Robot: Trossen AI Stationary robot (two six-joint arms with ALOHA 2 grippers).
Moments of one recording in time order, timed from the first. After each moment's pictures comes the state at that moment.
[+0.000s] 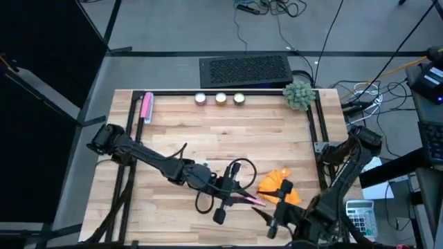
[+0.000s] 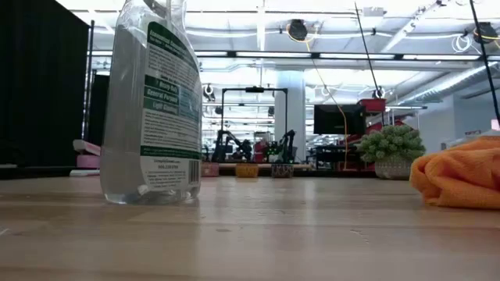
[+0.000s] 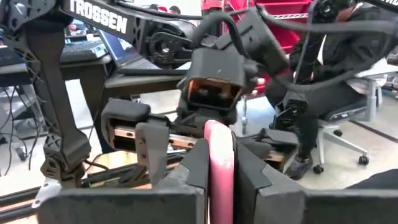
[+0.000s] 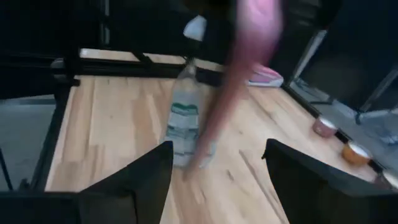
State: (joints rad) left arm -0.39 1.78 1.42 0.33 -0.03 0.07; right arm 0.91 1.67 1.32 -0.45 1.17 0.56
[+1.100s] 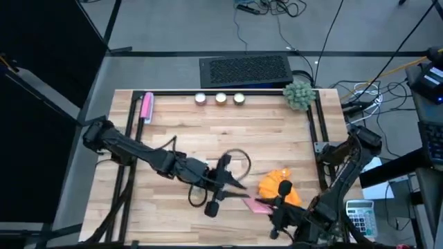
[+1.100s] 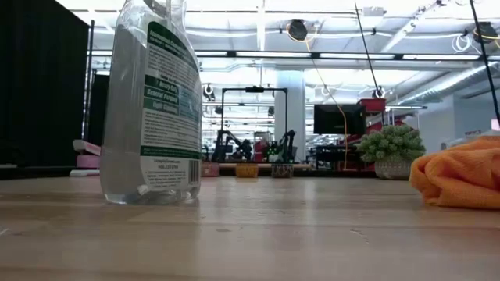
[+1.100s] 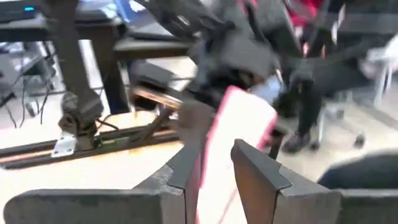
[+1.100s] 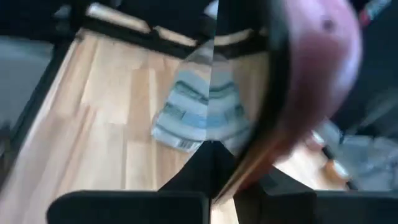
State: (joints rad) left arm -0.38 1.64 1.42 0.05 -0.07 -0.10; right arm 0.93 1.67 1.31 -0.59 1.14 0.37
